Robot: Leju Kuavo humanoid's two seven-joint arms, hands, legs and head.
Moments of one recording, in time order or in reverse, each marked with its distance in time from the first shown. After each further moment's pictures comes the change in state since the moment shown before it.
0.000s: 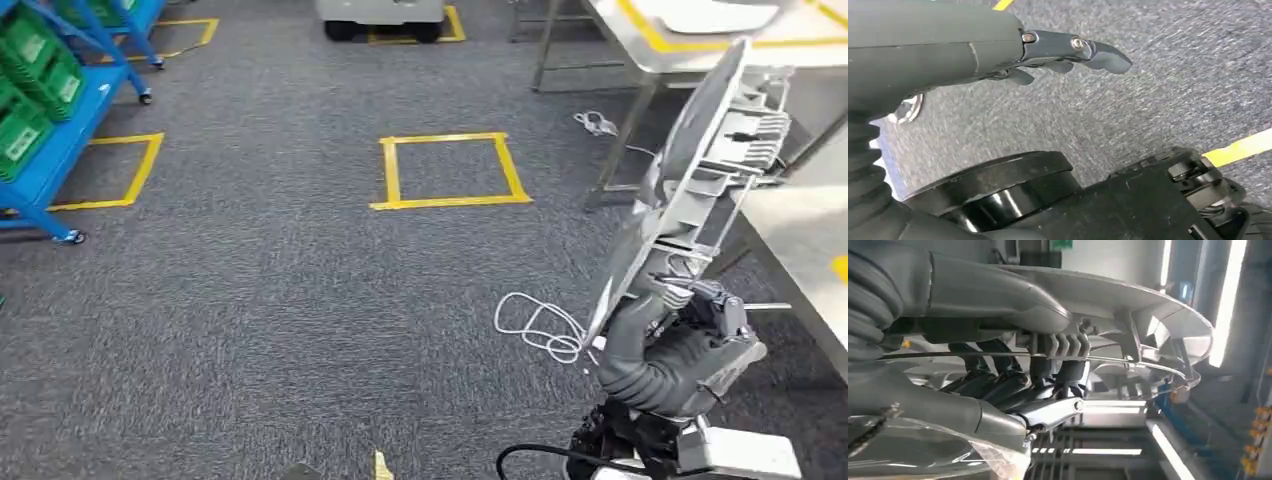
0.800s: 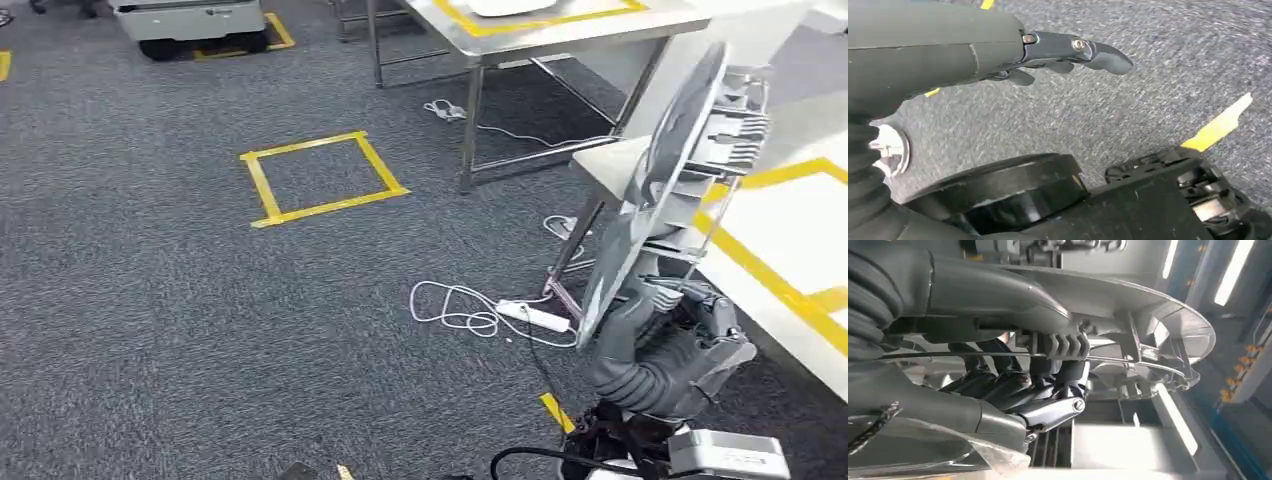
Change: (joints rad) left arm -0.005 -0.009 0.019 0.000 -0.003 0.000 0.000; right arm 0.016 0.008 -0.003 0.000 0.003 0.000 -0.008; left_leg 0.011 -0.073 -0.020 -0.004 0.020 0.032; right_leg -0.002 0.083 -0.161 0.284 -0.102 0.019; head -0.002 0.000
